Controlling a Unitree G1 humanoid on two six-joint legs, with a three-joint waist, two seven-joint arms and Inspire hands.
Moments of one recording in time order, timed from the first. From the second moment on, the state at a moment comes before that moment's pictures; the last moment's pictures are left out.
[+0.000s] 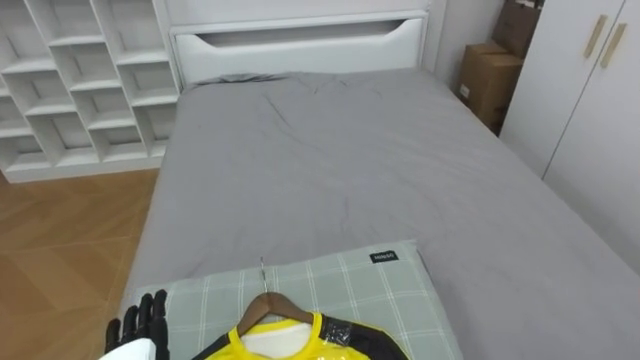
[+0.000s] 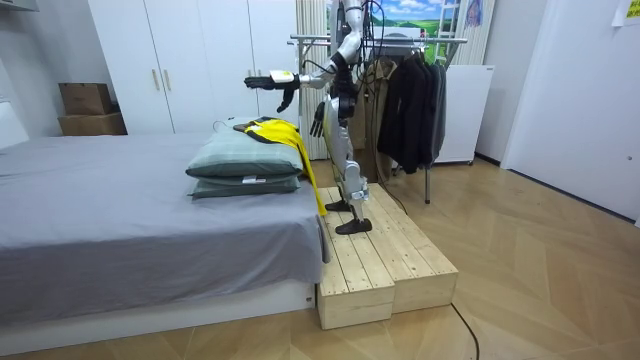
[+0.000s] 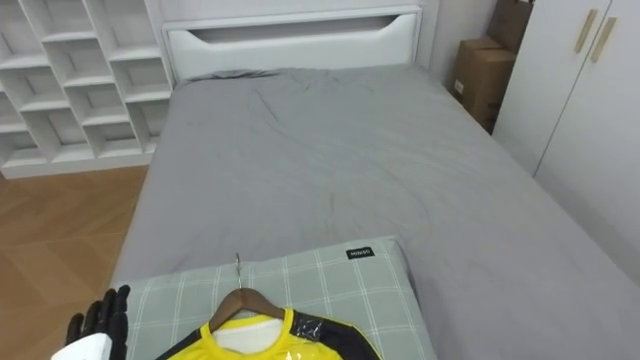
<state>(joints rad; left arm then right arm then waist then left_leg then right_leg) 0.12 0.22 -0.10 0.68 0.91 -0.07 0.70 0.02 -0.23 0.13 1.28 0.27 -0.03 0.24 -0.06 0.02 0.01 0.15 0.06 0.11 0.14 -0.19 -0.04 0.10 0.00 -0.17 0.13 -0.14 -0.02</state>
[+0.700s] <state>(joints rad) 0.04 0.23 -0.10 0.75 0.98 -0.03 0.67 0.02 -0.23 0.13 1.28 0.27 -0.04 0.25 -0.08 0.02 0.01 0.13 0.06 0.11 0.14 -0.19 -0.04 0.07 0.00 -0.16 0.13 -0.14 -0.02</state>
